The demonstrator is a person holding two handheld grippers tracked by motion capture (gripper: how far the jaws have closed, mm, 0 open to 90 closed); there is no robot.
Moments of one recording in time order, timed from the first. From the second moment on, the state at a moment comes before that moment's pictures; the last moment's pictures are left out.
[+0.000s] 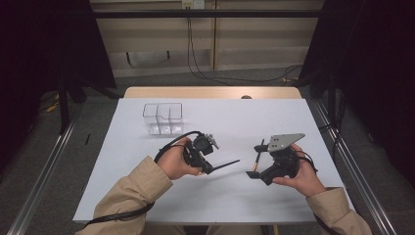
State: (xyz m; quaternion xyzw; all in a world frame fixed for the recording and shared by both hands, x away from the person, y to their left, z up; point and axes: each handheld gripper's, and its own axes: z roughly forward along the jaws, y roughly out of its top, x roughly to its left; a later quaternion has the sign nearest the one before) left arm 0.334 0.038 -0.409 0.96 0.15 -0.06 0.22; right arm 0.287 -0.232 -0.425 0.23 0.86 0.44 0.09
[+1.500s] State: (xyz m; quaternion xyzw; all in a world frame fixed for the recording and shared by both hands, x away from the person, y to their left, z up) left arm 0.325 0.022 -0.396 0.97 0.08 -0.09 0.22; right arm 0.306 -0.171 -0.420 0.07 0.96 0.27 0.02
